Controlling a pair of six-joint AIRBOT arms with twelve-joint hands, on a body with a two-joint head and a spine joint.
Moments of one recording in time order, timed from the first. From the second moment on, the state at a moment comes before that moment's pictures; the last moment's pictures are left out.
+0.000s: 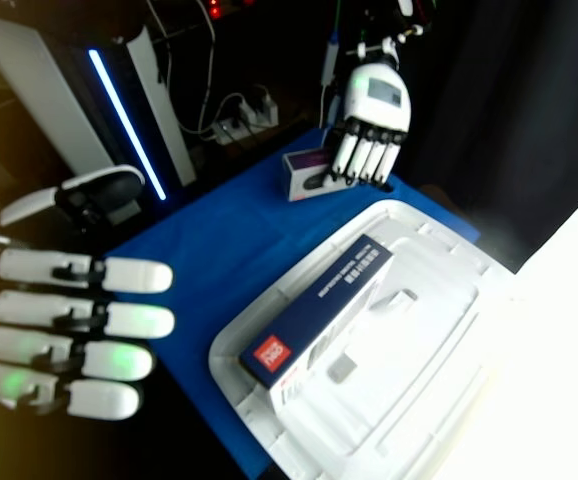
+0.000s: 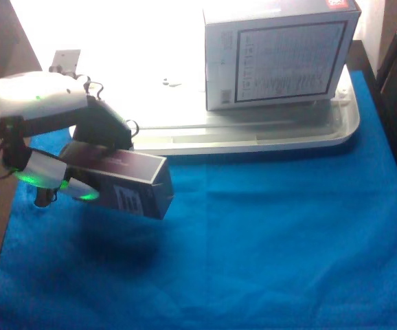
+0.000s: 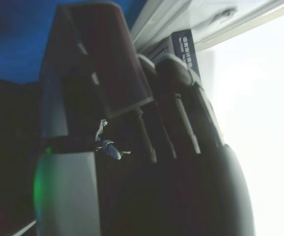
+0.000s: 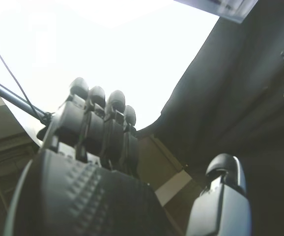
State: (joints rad) left arm 0.70 -0.94 1.27 0.73 -0.61 0.26; right arm -0.93 -0.97 1.26 0.26 1.35 -0.41
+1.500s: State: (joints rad) left arm 0.70 -0.82 1.23 0.39 -0.79 0.46; right arm -0.66 -1.03 1.43 0.02 0.97 -0.35
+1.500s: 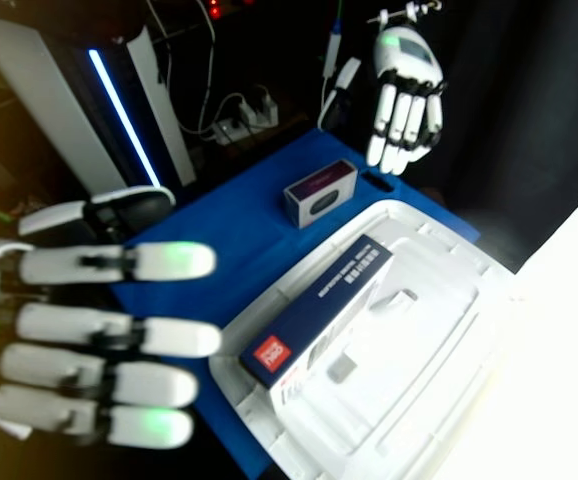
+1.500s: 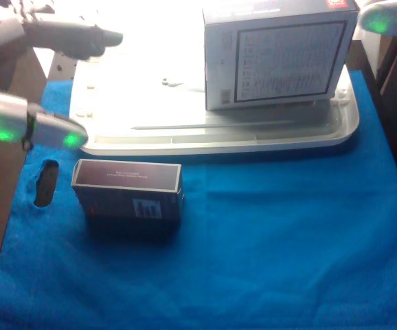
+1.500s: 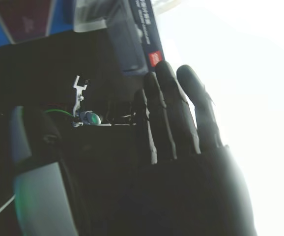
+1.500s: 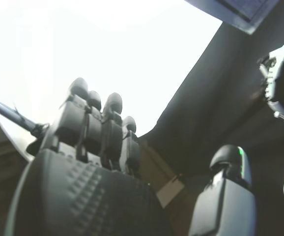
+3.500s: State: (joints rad) left arm 0.89 -0.78 1.20 0.05 -1.16 0.58; right arm -0.52 -1.26 1.72 -0.31 0.50 -0.07
